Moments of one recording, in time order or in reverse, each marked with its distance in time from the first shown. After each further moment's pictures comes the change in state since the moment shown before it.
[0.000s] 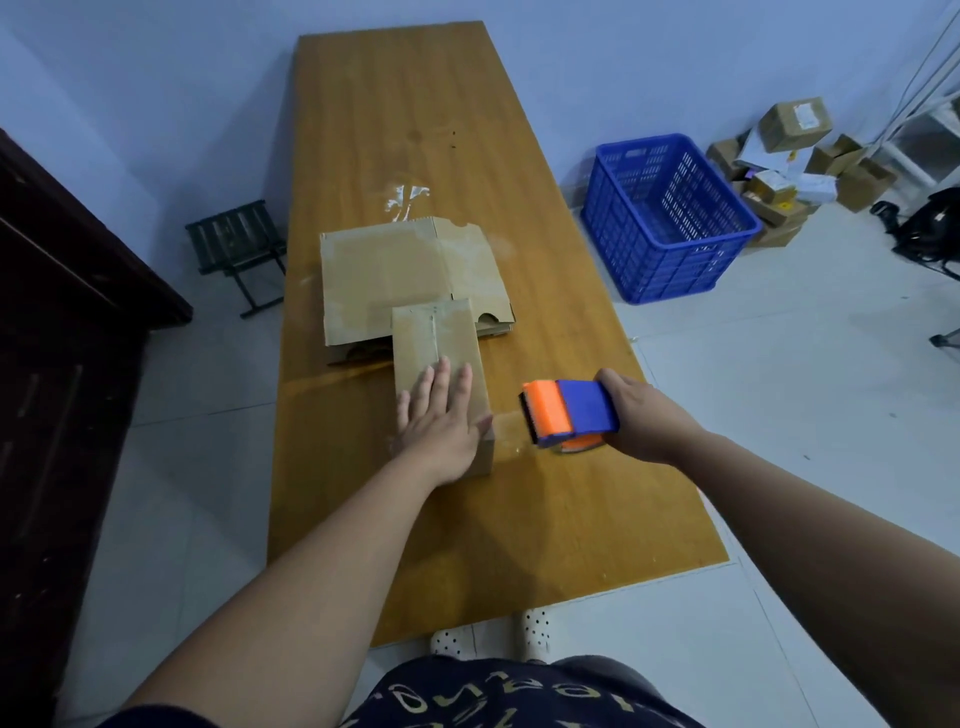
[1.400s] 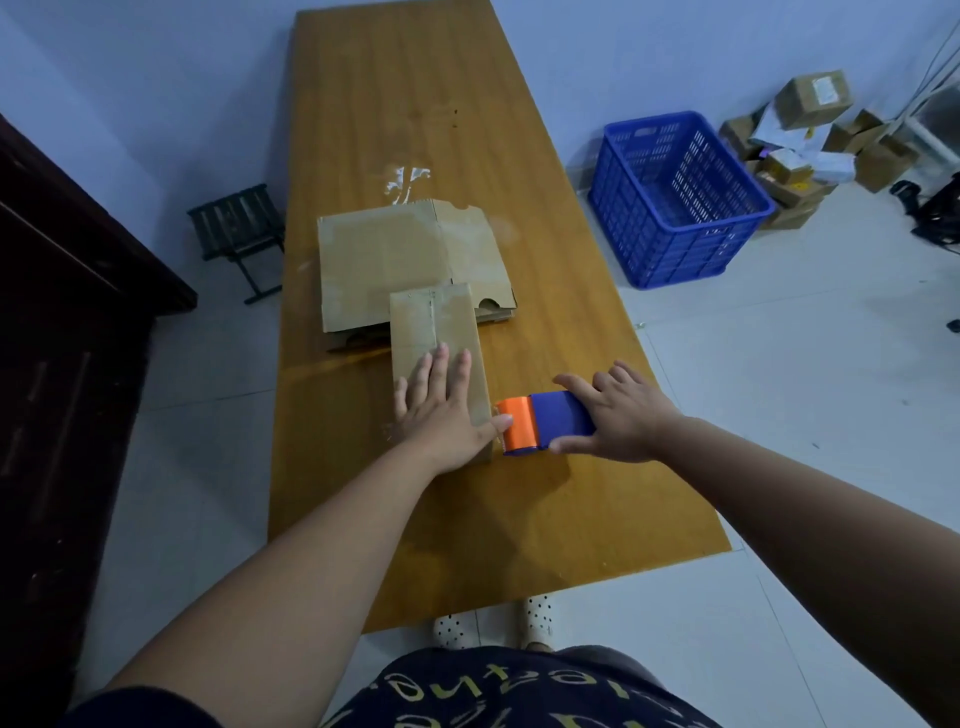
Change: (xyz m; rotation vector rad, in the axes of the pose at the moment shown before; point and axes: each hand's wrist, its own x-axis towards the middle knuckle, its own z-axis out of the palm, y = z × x) left_hand 0.000 0.007 -0.002 0.034 0.003 -0.039; right_hand 0.005 -0.013 0.010 -0.466 -0.229 -0.056
